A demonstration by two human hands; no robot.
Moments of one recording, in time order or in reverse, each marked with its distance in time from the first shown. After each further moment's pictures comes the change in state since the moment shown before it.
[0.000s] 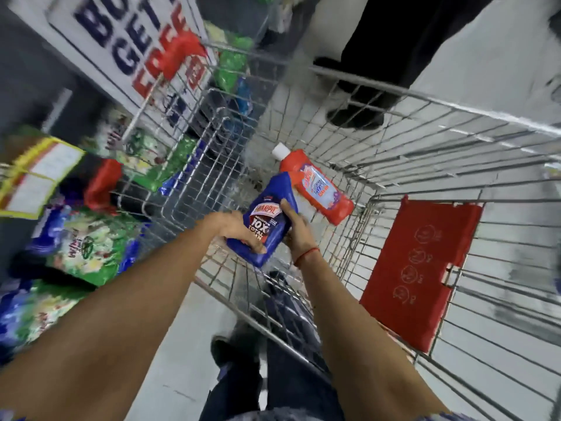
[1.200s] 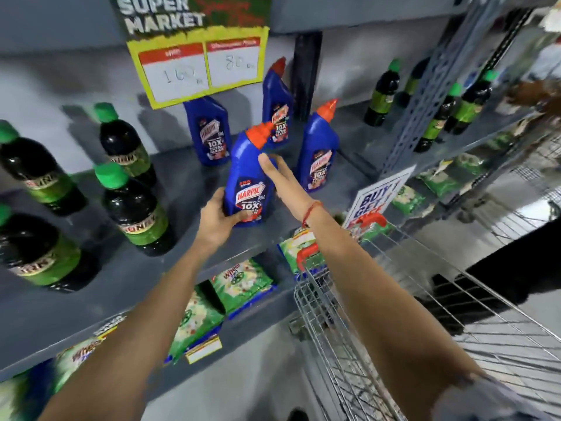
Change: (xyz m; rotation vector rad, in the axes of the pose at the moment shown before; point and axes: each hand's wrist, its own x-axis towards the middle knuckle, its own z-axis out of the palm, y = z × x) left_hand -0.319 -0.209 -0.075 -0.752 1.528 0.614; right_hand -0.275 -0.021 0.365 -0.897 -1.013 -0.695
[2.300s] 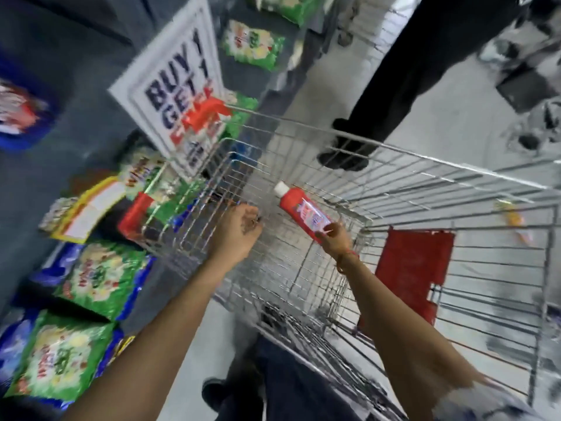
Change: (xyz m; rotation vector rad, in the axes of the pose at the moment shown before) left_hand -0.110 -0.041 0.326 0.314 -0.808 -0.047; right_hand -0.276 0.327 -0.258 -0.127 0.868 0.888
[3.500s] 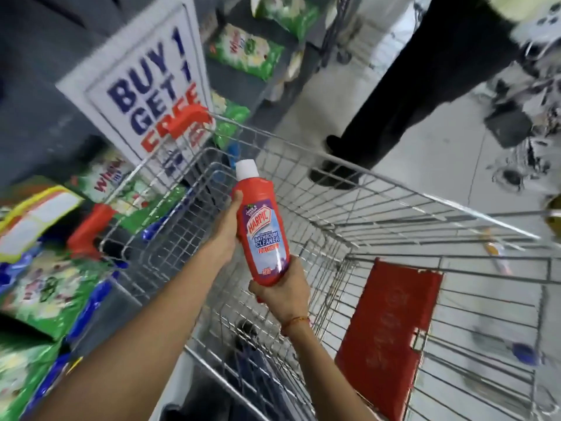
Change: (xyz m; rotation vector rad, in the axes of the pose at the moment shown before) left_hand 0.074 0.007 0.043 -0.896 -0.029 -0.517; right_hand -0.070 -0.021 0.042 -0.029 0.035 -0.151
